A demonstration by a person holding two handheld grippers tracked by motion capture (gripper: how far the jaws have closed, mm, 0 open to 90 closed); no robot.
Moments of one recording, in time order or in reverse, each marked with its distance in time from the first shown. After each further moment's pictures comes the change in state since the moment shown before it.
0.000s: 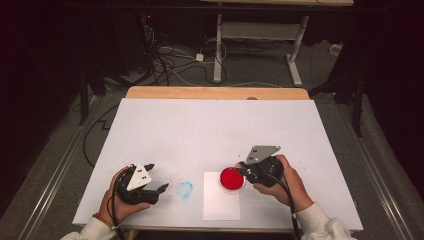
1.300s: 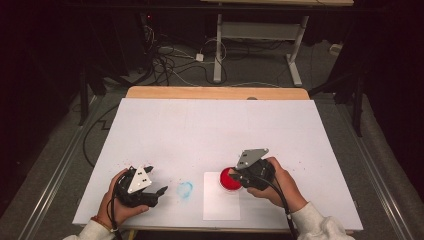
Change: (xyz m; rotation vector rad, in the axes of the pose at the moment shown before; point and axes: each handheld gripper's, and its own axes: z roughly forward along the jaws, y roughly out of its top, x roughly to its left) left arm -0.005 -0.003 -0.002 0.029 0.010 0.011; right arm 0.013 0.007 0.016 0.061 0.065 -0.048
